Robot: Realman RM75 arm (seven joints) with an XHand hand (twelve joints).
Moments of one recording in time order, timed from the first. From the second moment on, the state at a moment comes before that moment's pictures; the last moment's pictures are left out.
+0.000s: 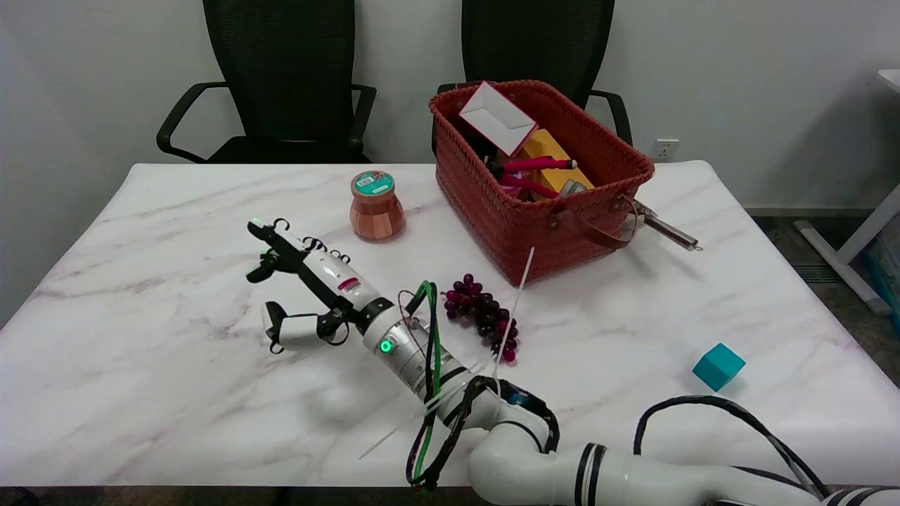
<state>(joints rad) 0.34 -1.50 -2.44 1.04 0.77 0.62 0.56</state>
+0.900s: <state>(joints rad) 0.46 -1.61 -2.34 0.82 0.78 0.64 0.70</state>
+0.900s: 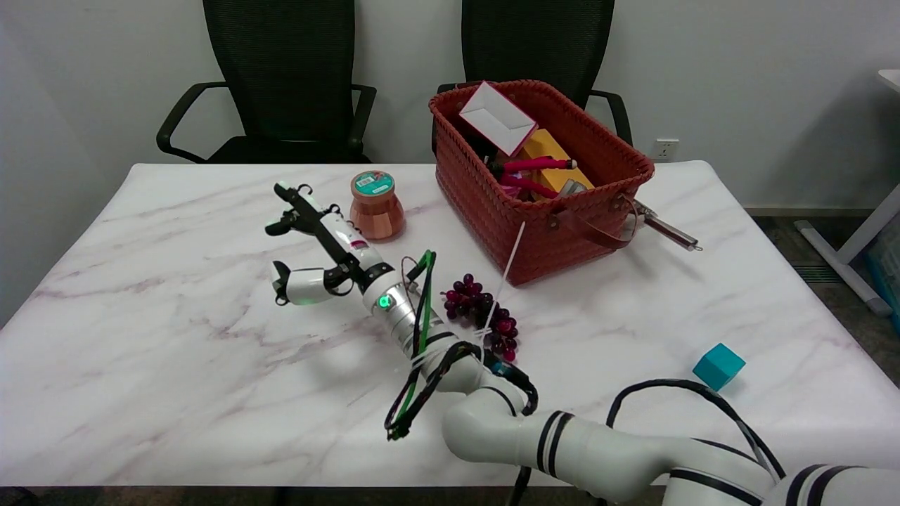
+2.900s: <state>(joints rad) 0.89 -1.72 -2.10 0.30 1.02 0.53 0.73</state>
